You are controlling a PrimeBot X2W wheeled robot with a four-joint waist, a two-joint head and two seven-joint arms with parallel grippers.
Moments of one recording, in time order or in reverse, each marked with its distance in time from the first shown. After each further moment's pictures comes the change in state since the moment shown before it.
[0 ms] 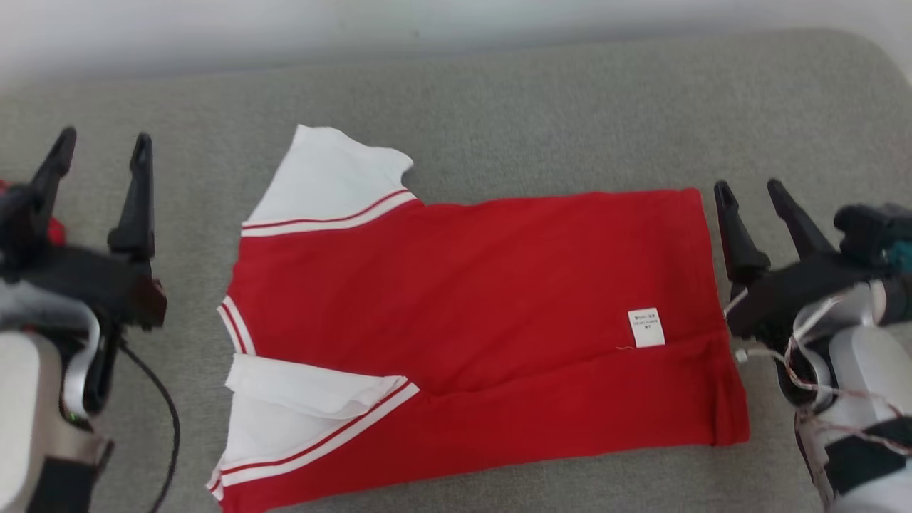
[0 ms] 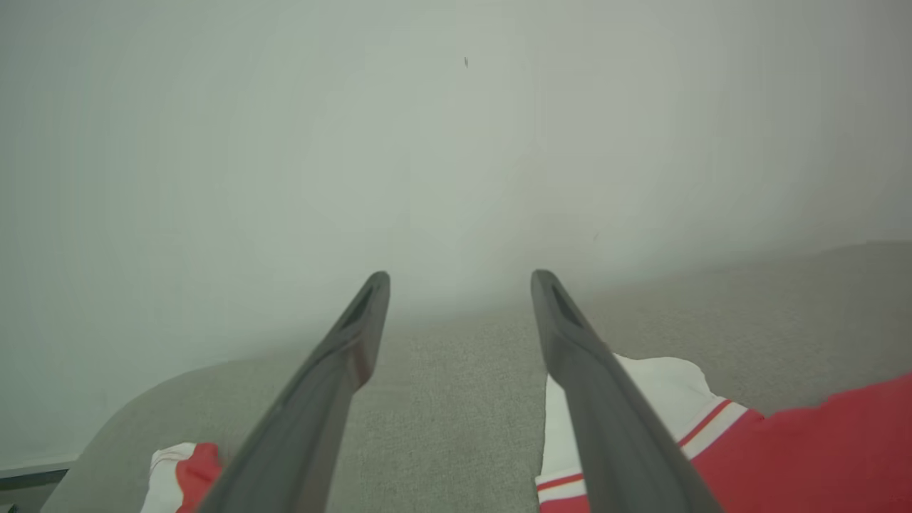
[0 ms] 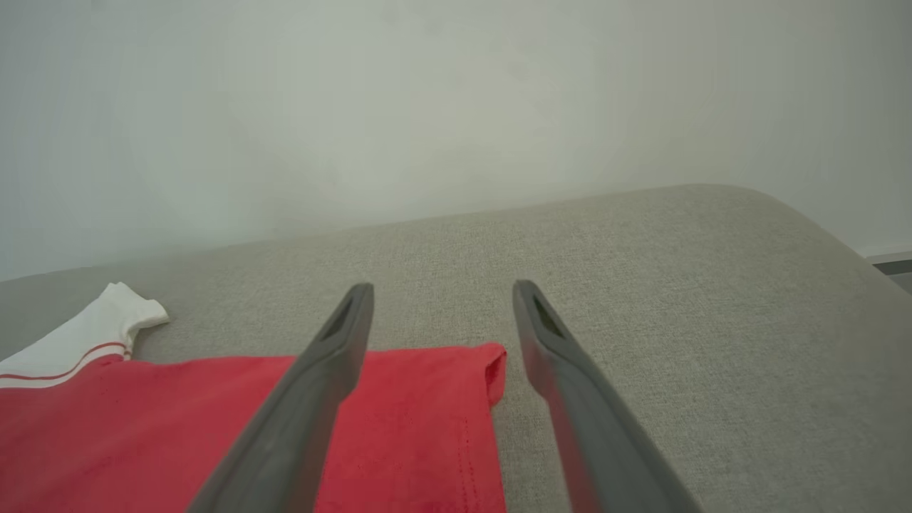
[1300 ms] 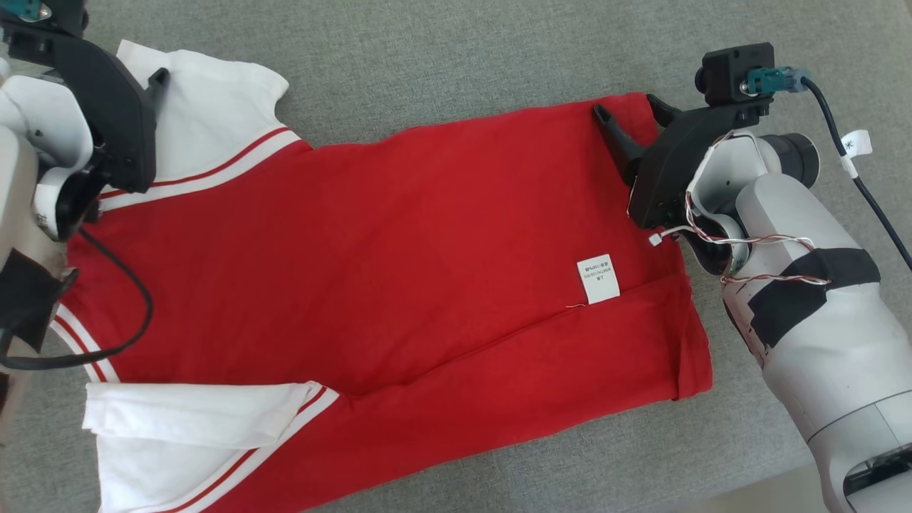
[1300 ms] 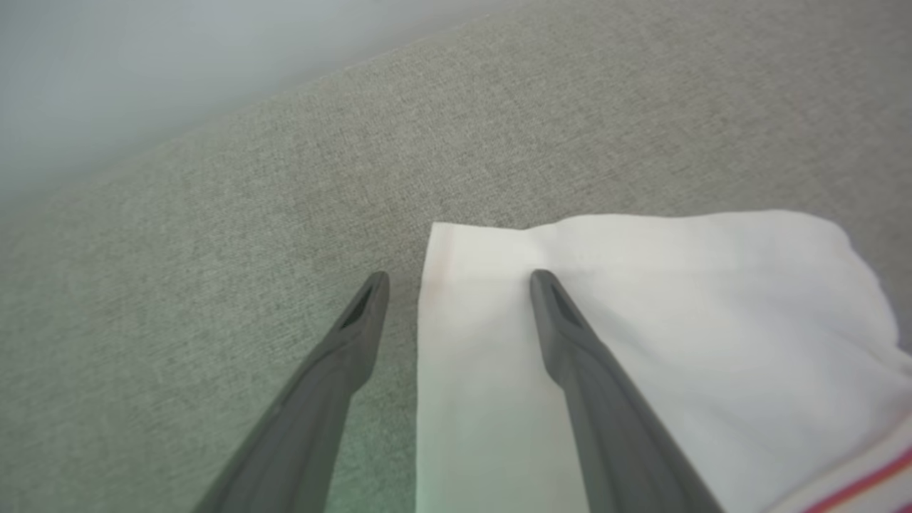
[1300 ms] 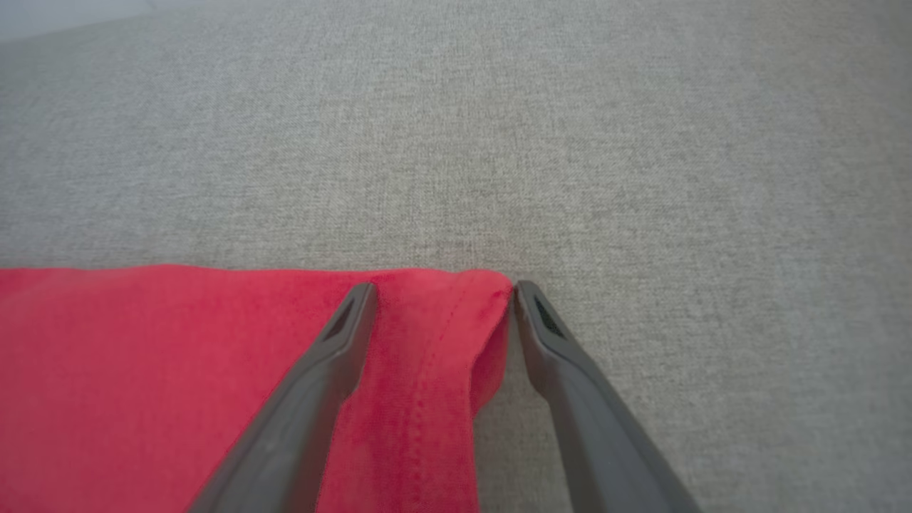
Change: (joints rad) left arm -0.646 0.100 -0.485 0.587 -0.232 -0.033 0.458; right arm -0.549 0.064 0.367 0.501 0.151 0.000 0.198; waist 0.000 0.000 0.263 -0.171
